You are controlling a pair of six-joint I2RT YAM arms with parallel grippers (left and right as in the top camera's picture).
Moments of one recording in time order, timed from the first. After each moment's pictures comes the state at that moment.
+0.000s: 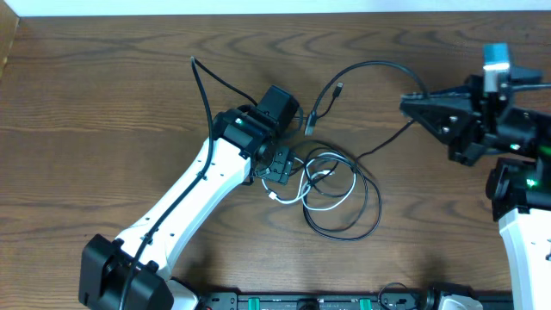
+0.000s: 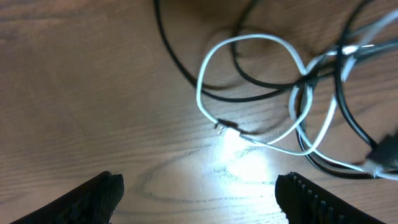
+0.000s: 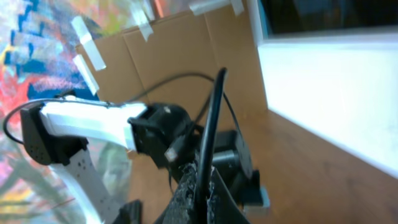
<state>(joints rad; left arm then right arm) -0.58 1.59 1.34 -1.14 -0.09 -0.25 -0.15 1.12 0.97 0.91 -1.44 1.05</state>
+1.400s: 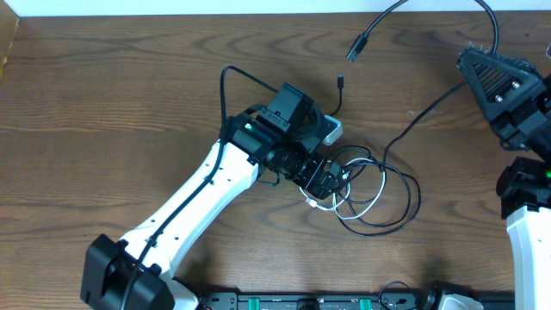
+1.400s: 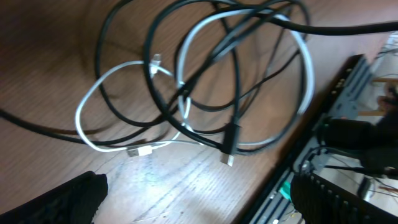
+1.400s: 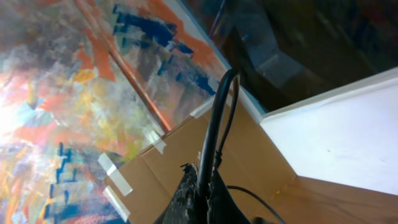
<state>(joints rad) -0.63 1.60 1.34 -0.94 0.50 -0.03 -0.23 1.13 0.97 1.23 -1.06 1.71</state>
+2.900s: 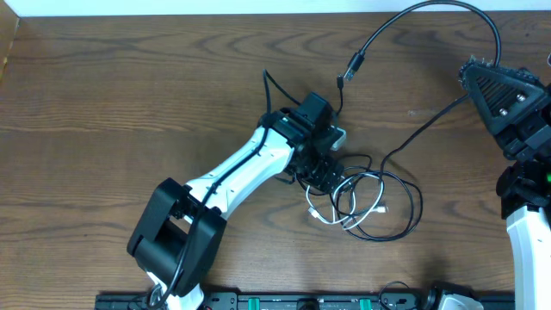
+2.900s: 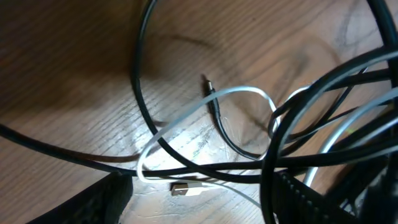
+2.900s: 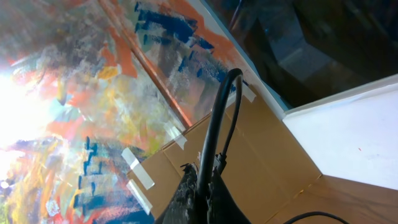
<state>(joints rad) -0.67 1.86 1.34 -0.84 0.40 -0.10 -0.23 1.13 0.97 1.39 -1.06 1.88</state>
